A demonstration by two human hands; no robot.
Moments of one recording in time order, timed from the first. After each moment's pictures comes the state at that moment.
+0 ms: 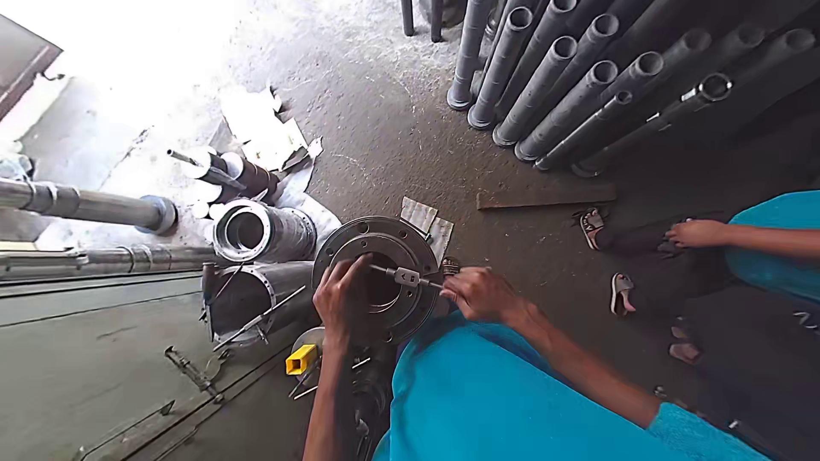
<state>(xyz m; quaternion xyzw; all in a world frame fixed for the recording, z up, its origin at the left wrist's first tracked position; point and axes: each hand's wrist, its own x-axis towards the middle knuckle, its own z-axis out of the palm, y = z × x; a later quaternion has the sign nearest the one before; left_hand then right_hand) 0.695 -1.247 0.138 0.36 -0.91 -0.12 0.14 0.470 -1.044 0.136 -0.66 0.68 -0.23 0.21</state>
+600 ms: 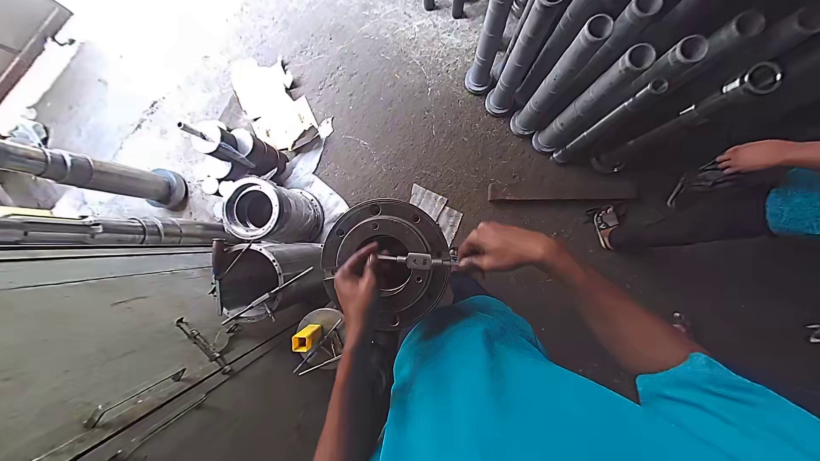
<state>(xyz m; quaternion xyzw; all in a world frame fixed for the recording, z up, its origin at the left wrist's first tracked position) 0.691 -1.225 0.144 0.49 -0.69 -0.49 0.22 0.409 -1.110 0.175 -0.63 0.59 -0.06 0.51</state>
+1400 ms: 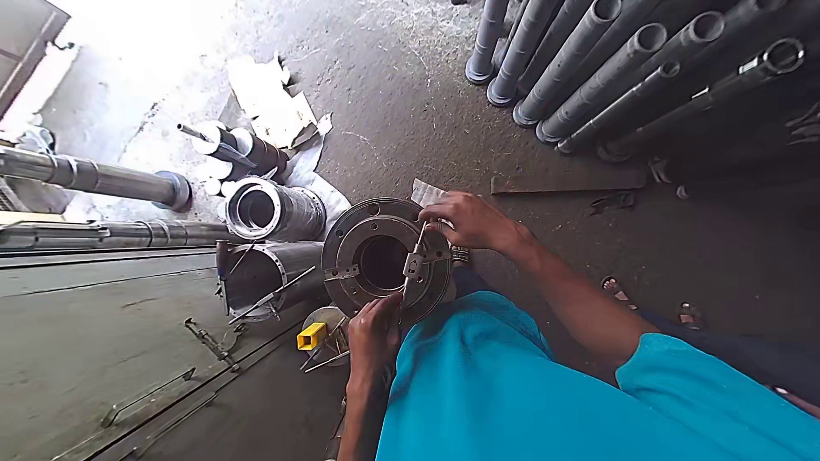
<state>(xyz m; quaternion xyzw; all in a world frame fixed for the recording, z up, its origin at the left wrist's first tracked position) 0.735 -1.166 0.165 0.38 -0.87 -0.31 0.09 0.418 -1.149 0.148 -0.68 0.65 -0.21 0.24</state>
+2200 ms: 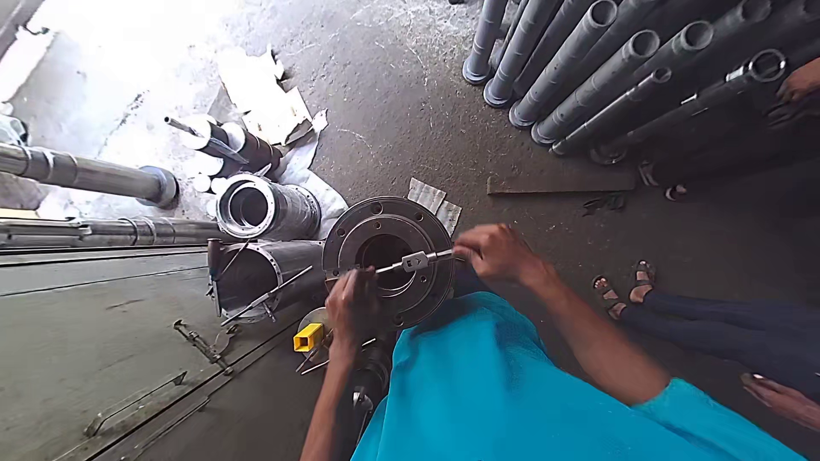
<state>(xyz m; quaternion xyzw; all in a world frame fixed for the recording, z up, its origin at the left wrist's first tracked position) 0.729 -1.228 0.139 0.38 -0.90 -0.19 0.14 0.441 -1.089 0.144 -0.62 0.71 -0.22 0.26</state>
